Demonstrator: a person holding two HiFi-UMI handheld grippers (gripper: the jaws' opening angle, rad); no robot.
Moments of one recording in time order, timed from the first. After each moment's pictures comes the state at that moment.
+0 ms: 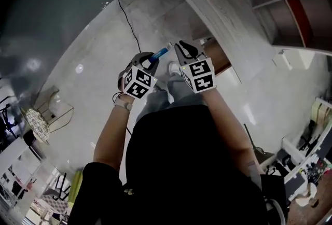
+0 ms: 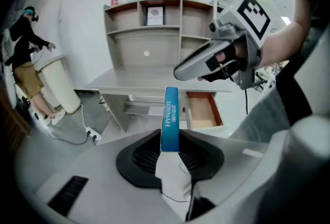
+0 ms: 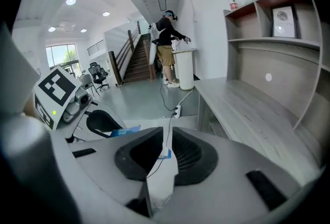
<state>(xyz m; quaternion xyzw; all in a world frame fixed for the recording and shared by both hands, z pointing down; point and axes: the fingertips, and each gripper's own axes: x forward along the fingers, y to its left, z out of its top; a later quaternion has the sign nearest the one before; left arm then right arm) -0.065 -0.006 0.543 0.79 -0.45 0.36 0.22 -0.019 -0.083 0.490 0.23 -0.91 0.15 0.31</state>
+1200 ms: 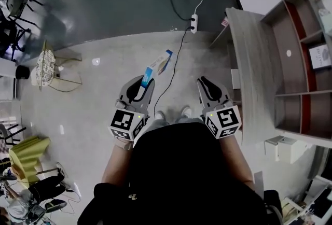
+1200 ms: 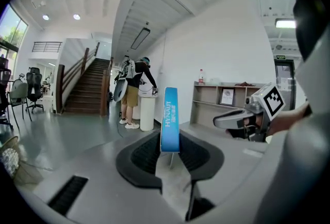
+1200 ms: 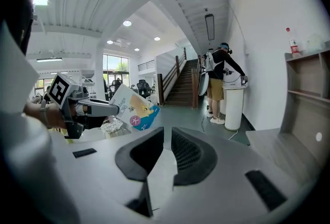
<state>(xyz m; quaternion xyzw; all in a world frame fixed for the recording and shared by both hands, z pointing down) -0.239 0.200 0.262 0.57 -0.81 0.03 0.14 -0.149 0.067 0.275 0.01 -0.99 0.04 0.16</state>
